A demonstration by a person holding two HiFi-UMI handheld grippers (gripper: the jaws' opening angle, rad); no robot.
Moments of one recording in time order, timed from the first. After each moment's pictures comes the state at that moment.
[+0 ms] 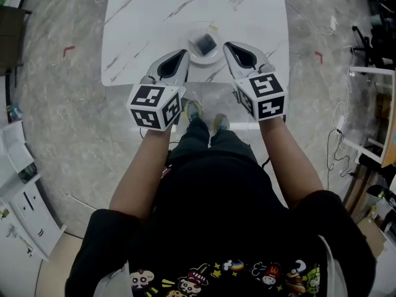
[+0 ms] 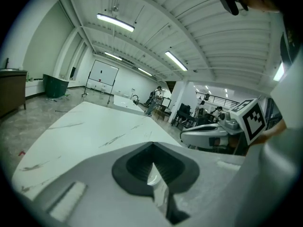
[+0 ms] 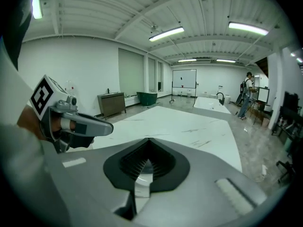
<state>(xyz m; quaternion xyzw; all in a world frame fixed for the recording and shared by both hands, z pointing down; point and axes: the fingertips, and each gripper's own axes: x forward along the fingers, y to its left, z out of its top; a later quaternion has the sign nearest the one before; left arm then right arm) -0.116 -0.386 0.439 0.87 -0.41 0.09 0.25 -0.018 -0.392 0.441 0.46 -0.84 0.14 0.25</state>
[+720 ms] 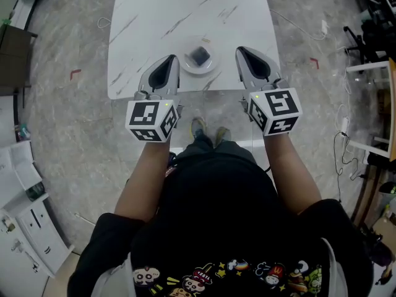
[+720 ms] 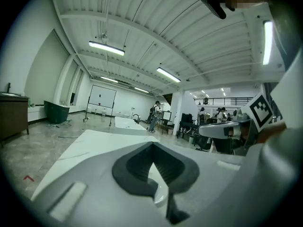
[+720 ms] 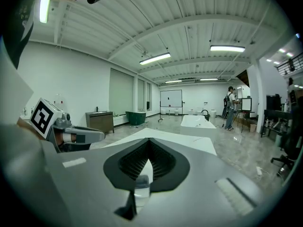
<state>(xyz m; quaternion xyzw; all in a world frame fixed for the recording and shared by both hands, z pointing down) -0.133 -0.375 0.368 0.88 -0.45 0.04 0.13 0.017 -0.361 0.350 0.54 -0.83 0.09 0.13</state>
